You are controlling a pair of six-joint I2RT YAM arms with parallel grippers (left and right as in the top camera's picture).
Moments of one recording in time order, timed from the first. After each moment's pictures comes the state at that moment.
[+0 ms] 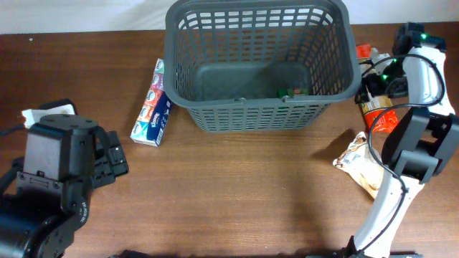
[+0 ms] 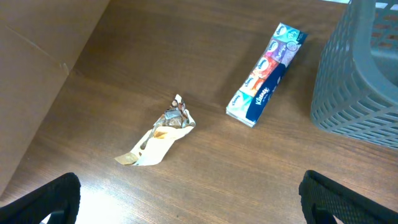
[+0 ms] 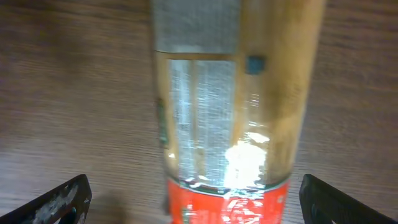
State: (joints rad) left arm -0.27 1.15 1.90 -1.69 -0.49 -0.41; right arm -0.31 2.38 2.16 -1.28 0.00 -0.43
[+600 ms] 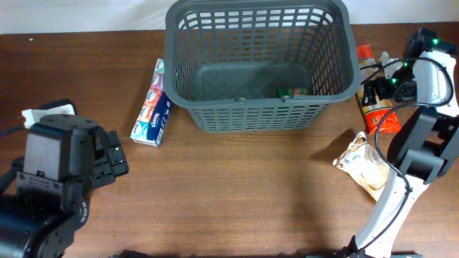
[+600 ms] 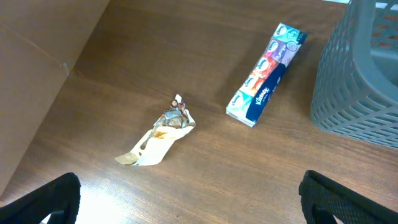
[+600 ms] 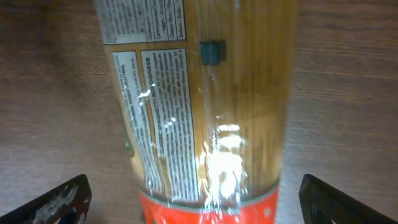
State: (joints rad) left arm -0.27 1.15 1.90 -1.69 -0.49 -0.41; right arm -0.36 2.42 2.16 -1.26 -0.04 -0.43
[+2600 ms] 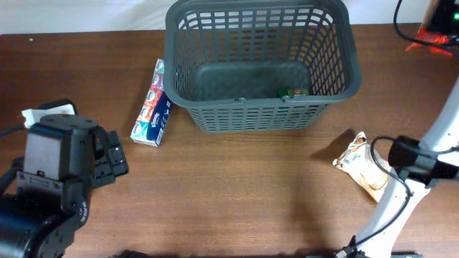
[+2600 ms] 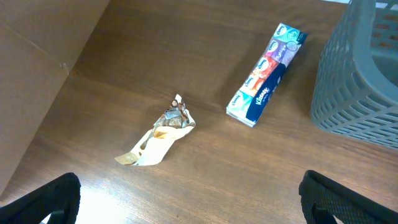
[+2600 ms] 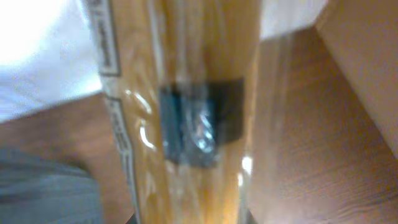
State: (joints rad) left arm -0.27 1.15 1.90 -1.69 -0.49 -0.41; right arm -0.36 2.34 3.11 -1.53 -0.10 0.00
